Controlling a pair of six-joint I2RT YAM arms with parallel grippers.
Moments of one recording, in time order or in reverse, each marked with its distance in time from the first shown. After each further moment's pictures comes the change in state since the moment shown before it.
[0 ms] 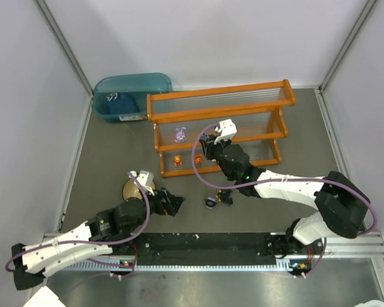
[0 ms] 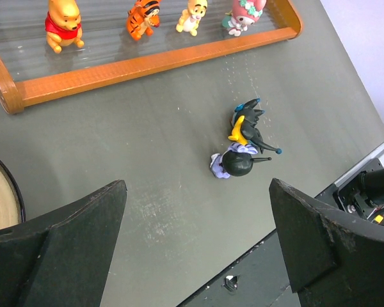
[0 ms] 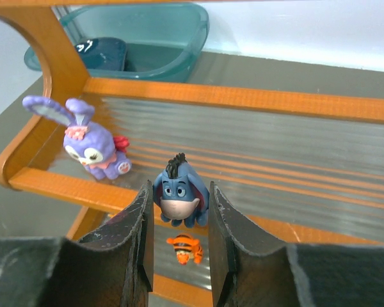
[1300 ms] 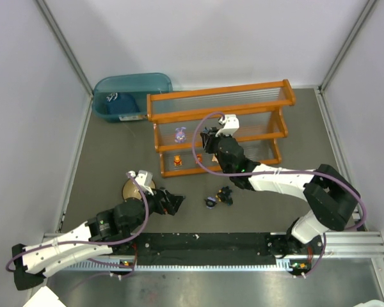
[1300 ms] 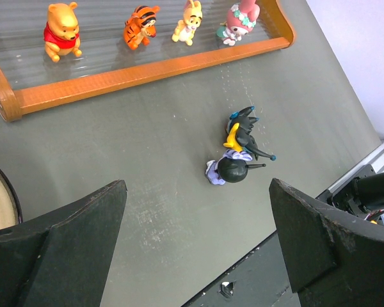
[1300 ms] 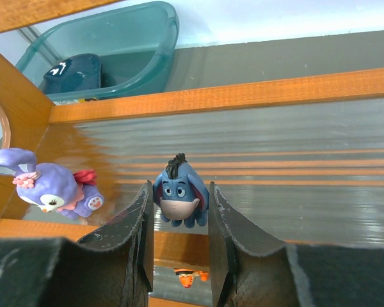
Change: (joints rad) left arm 0.000 -0.021 -0.010 0.026 -0.008 0.004; right arm -0.058 0.100 0.078 -0.026 0.063 0.181
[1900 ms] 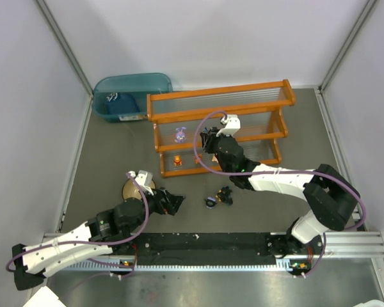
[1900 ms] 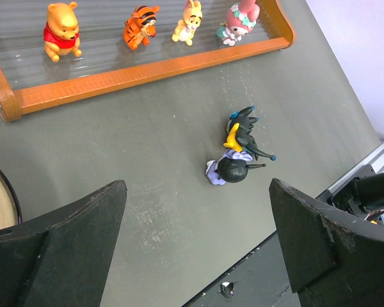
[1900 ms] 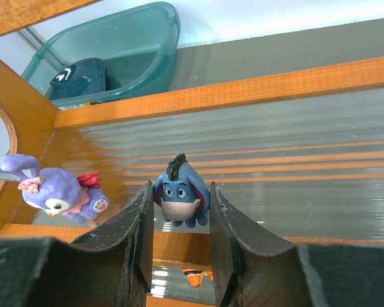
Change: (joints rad) left arm 0.000 -0.002 -0.005 0.006 0.000 0.000; right arm -0.002 0.004 0.000 -0.006 0.004 0.056
